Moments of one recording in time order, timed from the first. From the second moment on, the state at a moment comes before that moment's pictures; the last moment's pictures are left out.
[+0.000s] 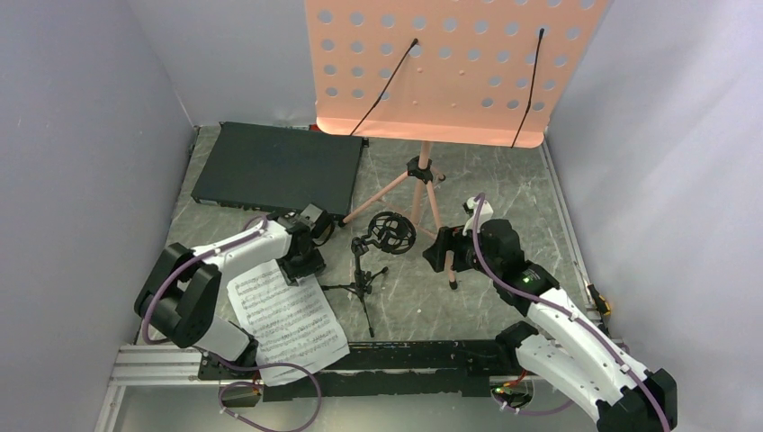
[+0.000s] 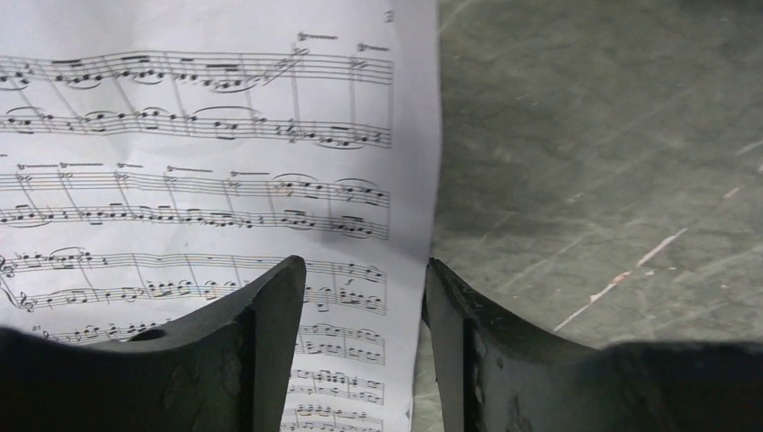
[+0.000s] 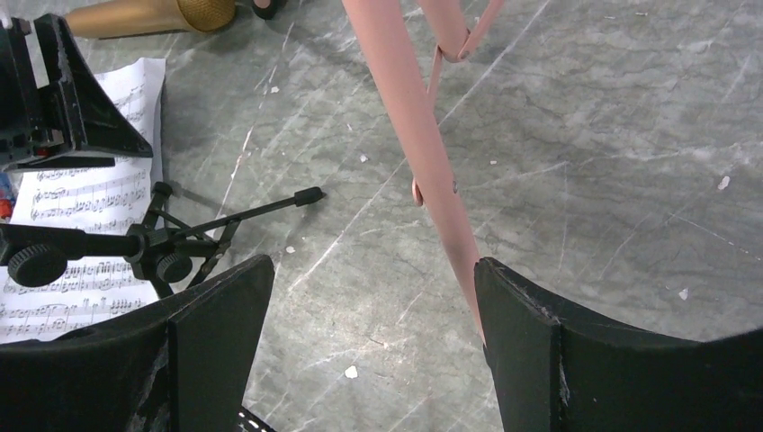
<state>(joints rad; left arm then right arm) -0.59 1.50 0.89 -0.84 -0.23 -1.09 0.50 0.76 0.53 -0.29 -0.11 0.37</state>
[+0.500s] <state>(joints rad) -0.55 1.43 0.82 -0.80 -0.22 -1.04 0.50 0.74 0.53 -0.30 -0.11 0.37</state>
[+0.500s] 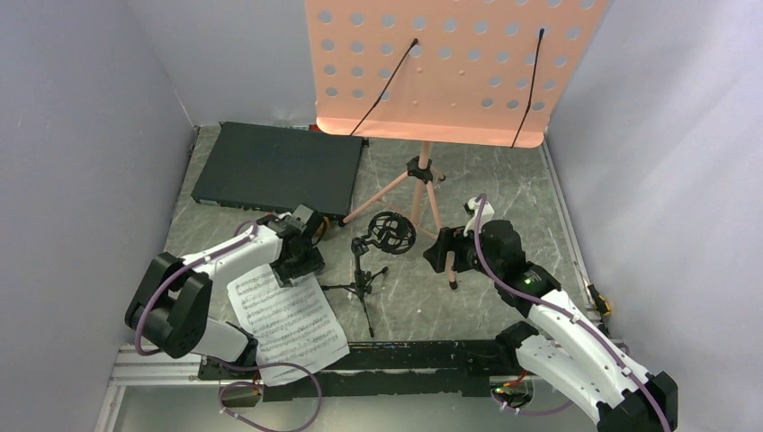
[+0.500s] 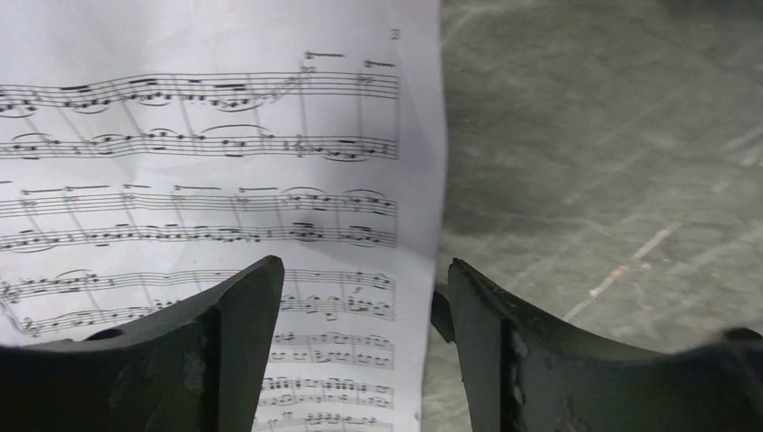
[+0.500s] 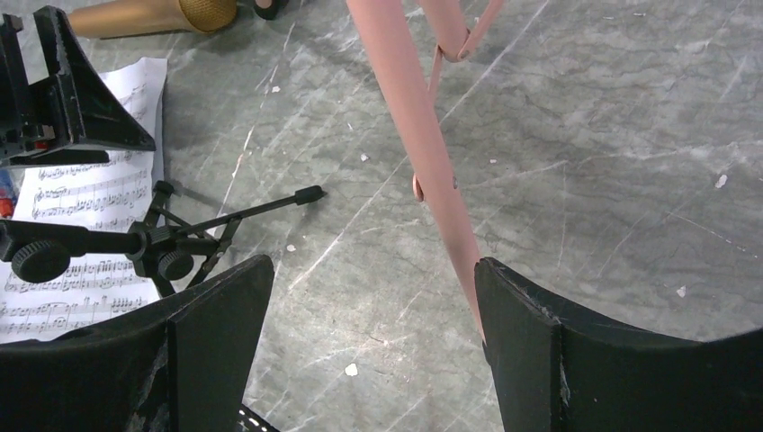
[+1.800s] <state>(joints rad) -0.54 1.27 0.84 -0.87 -0.24 -0.98 0.50 0.71 0.53 -0.31 -0.10 0.38</state>
